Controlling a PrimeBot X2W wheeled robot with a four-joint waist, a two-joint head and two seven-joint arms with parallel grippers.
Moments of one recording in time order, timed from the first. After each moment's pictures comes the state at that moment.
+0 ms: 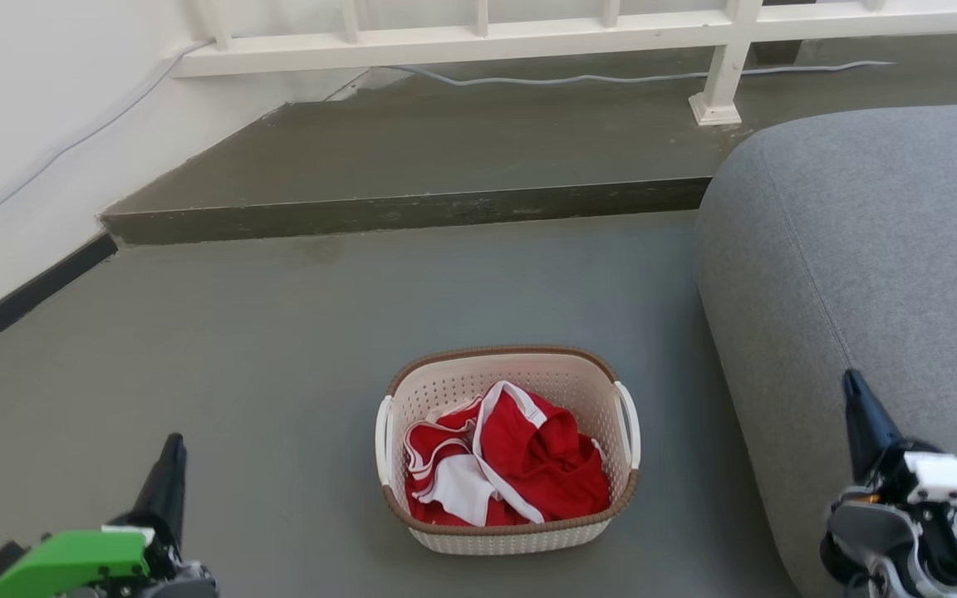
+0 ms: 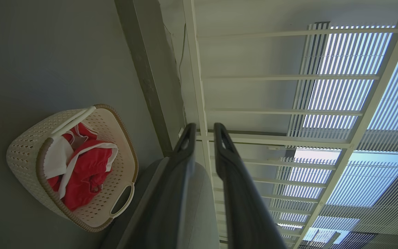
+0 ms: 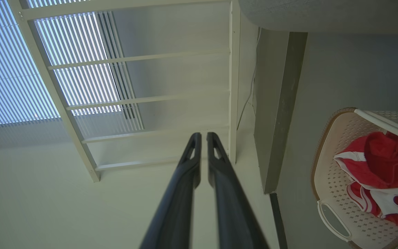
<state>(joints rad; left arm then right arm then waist) -0.03 0.04 0.06 0.31 -1.62 -0.12 0.10 -0.03 -0.02 -0.14 0.31 1.60 0.11 0.12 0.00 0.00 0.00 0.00</state>
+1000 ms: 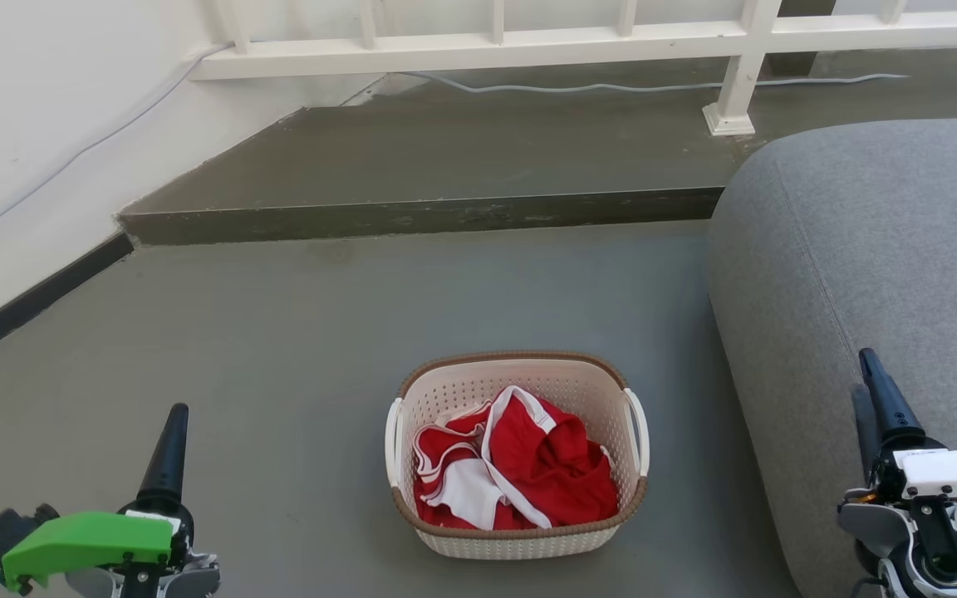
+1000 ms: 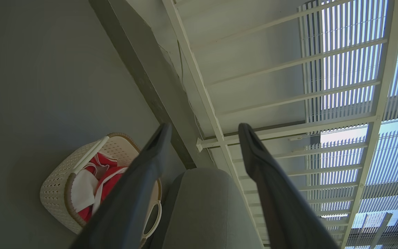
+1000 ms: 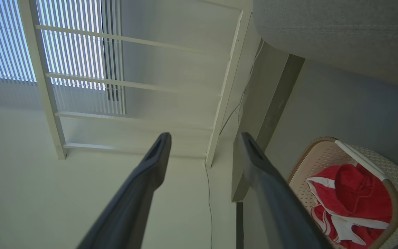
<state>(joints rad) -0.02 0.06 -0.01 0.27 -1.45 -0.12 0.00 -0.01 -0.06 -0.09 0.30 1.43 0.11 0.03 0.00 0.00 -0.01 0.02</state>
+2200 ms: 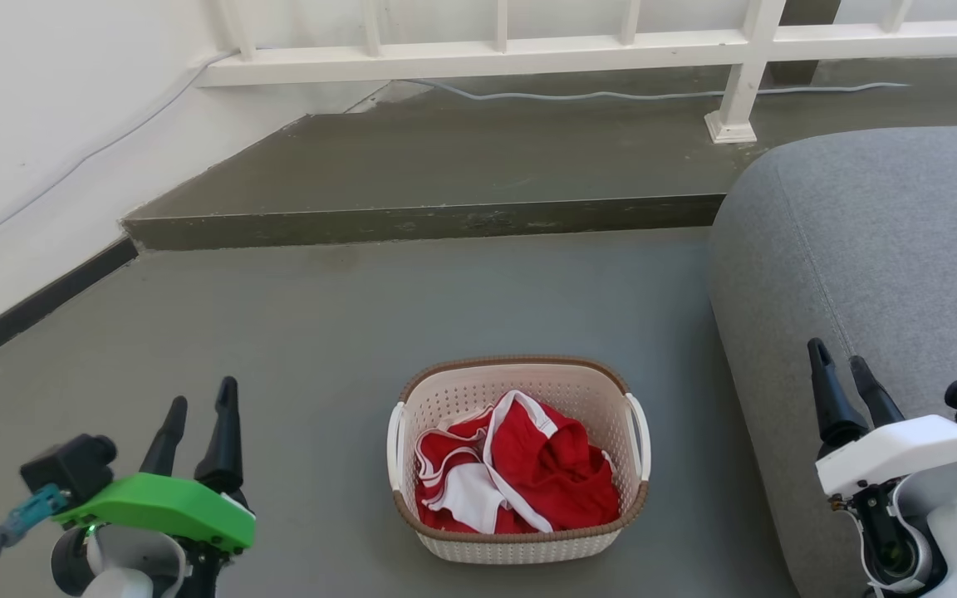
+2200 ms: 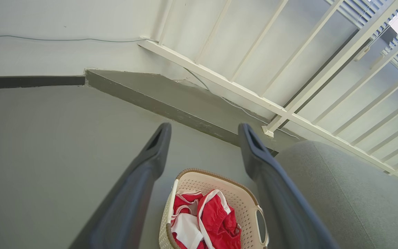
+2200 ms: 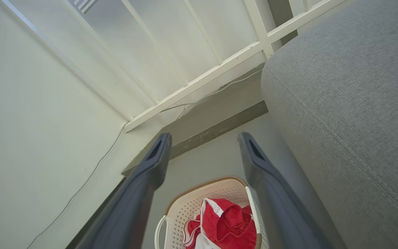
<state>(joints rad) -0.07 0.14 -0.19 0.20 -0.81 -0.01 -0.12 -0.04 -0.20 0.13 0.27 0.78 0.00 -0.11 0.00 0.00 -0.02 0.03</state>
